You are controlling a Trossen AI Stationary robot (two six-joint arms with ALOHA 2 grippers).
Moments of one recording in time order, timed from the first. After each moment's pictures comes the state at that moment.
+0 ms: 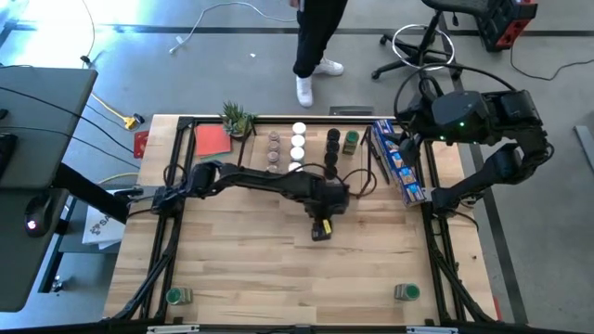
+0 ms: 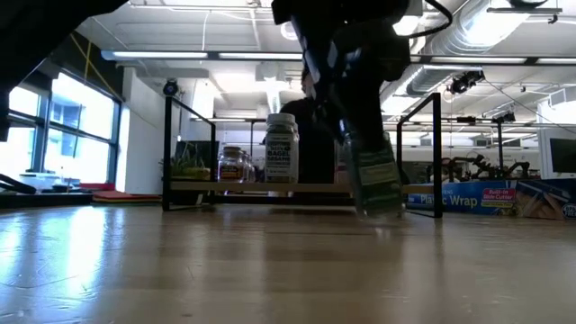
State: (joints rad) left arm -0.05 2.30 2.05 -0.94 0.09 -0.10; right arm 0.03 1.38 2.19 -1.57 0.46 0.35
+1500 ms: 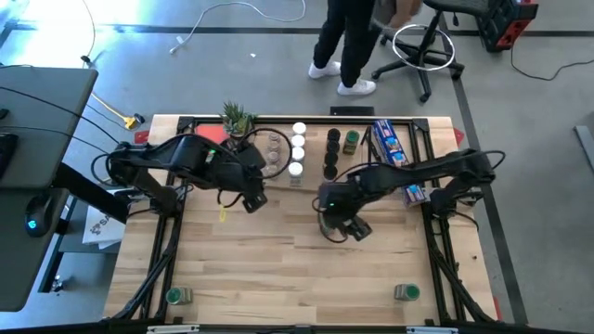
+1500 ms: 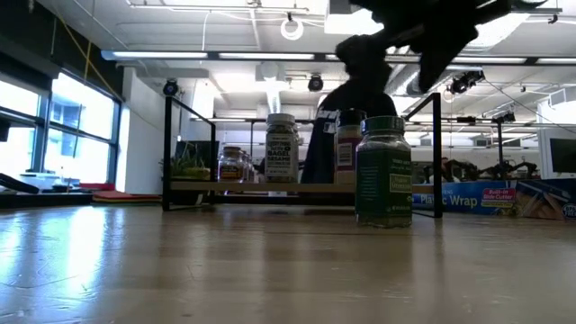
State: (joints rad) left arm -0.22 1.64 2.04 -1.56 -0.51 -0.65; right arm 0.13 1.66 1.38 -0.99 -0.16 -0.46
